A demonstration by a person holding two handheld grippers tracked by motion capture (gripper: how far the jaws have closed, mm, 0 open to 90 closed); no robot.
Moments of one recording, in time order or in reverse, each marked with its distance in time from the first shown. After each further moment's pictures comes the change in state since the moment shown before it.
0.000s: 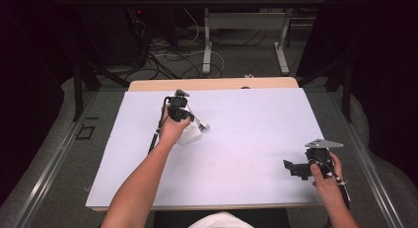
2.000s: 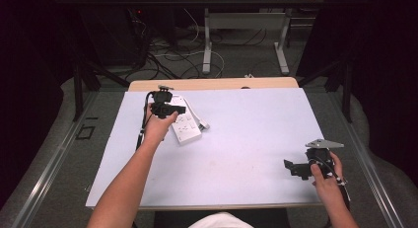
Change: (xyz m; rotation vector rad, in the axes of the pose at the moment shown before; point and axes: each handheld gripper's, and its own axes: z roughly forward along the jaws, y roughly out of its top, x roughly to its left) left arm 0.020 -0.002 -0.049 -0.166 -0.004 0.024; right arm 0.001 0.000 -0.002 -0.003 -0.006 0.002
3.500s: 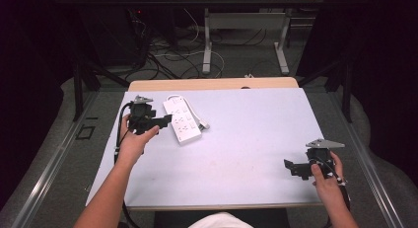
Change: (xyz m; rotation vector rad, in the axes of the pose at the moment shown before) left arm 0.015 -0.044 -0.065 -0.148 0.049 0.097; right arm 0.001 0.001 -0.003 -0.004 0.000 0.002
